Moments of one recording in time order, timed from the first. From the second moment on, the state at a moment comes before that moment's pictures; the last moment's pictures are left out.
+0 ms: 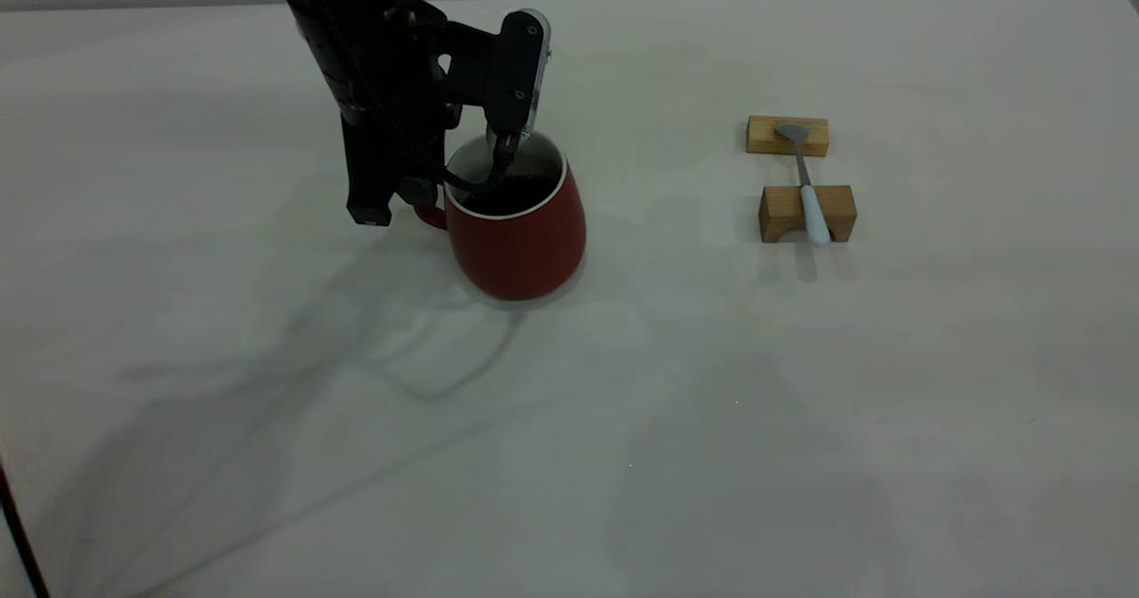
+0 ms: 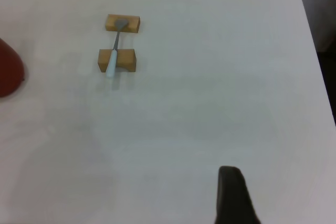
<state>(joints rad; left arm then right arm) -0.46 2.34 -1.39 0.23 0.33 1.04 0.01 0.02 -0.47 0.02 1.13 -0.01</state>
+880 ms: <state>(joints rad) -0.46 1.92 -1.39 0.21 0.58 0.41 0.01 0.02 -0.47 0.02 1.13 -0.01</state>
